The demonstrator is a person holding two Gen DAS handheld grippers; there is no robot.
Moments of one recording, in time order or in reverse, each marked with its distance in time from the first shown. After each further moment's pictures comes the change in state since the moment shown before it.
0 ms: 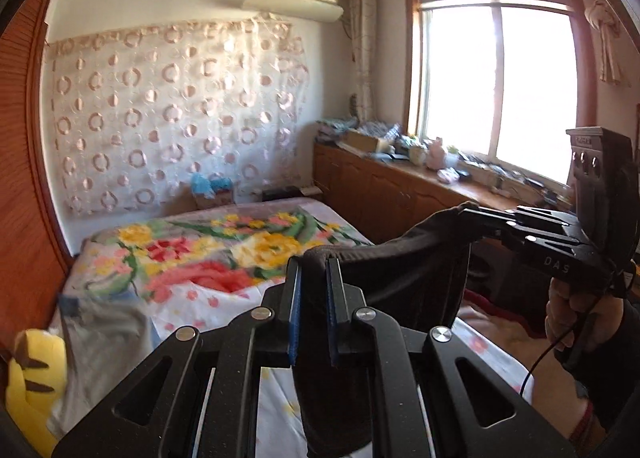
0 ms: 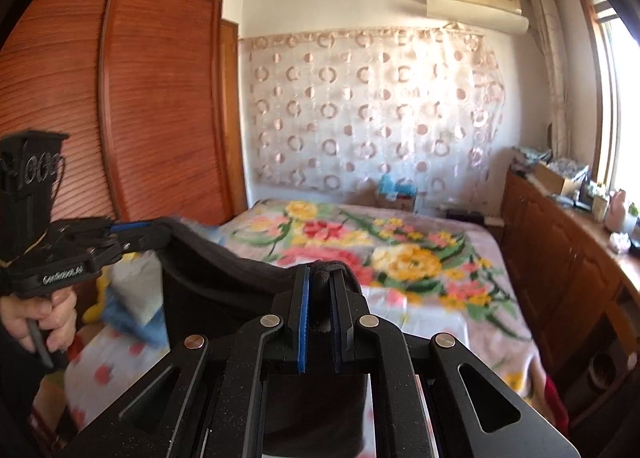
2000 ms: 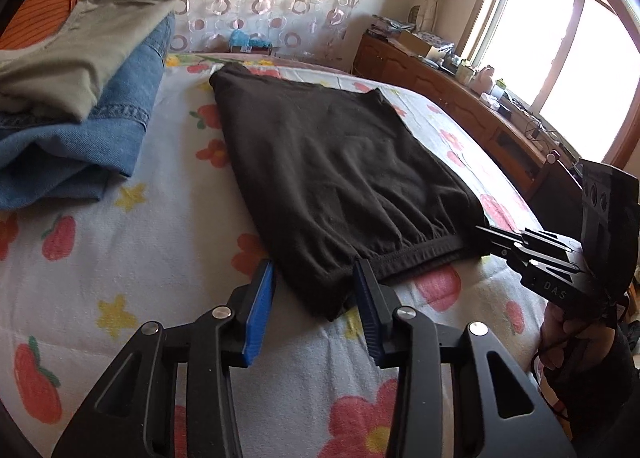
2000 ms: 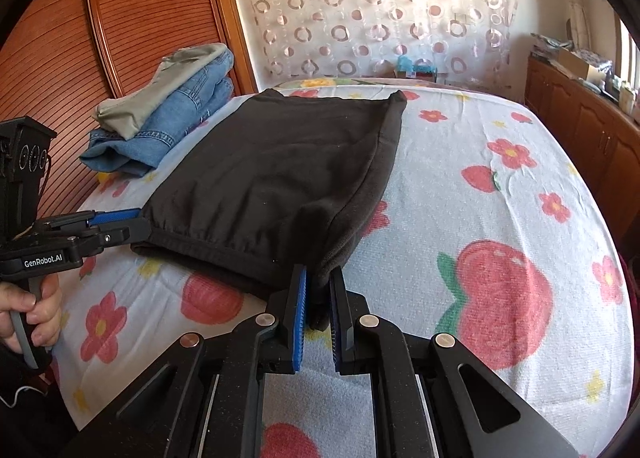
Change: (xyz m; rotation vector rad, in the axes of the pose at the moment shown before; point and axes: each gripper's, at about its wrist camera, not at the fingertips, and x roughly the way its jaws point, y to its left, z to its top) left arm 0.011 -0.005 -0.253 -0.295 0.397 0.036; right arm 0.068 0.036 -0.185 0.107 0.381 0.099
